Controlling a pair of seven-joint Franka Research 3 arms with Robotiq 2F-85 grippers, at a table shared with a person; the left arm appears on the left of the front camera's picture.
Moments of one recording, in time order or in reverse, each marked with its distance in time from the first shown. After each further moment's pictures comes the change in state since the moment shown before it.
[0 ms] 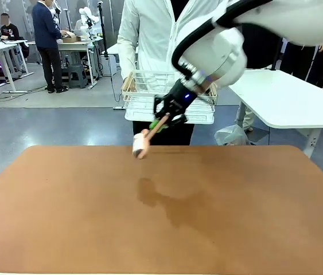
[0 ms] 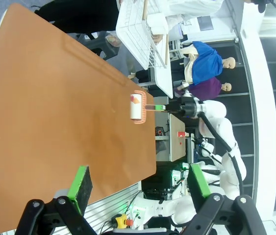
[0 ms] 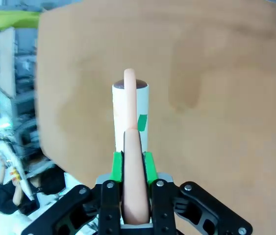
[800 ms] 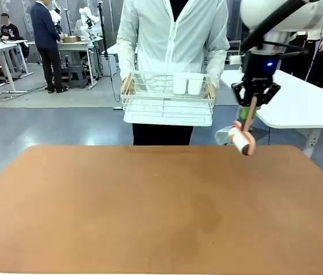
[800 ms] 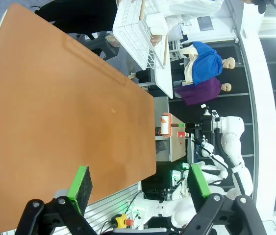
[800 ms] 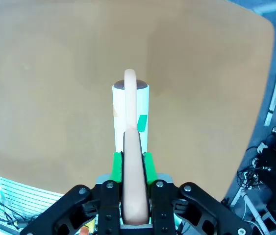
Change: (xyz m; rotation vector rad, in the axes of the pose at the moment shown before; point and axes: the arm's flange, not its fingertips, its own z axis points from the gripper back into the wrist) left arm 0.000 0.000 0.000 0.000 -0.001 0.000; right arm -0.071 -0.088 0.157 -0.546 -0.013 0.010
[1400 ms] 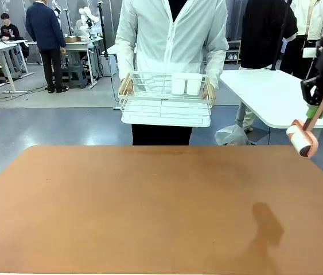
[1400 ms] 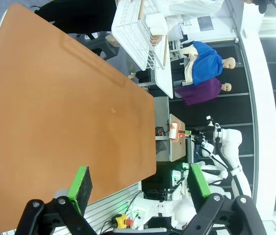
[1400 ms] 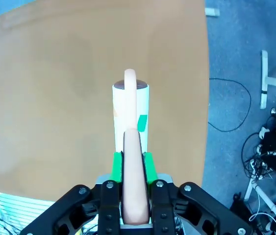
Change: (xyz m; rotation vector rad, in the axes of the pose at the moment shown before) left arm 0.000 0.000 0.000 0.000 0.000 0.000; right arm -0.057 -0.148 0.013 0.000 -0.098 -0.164
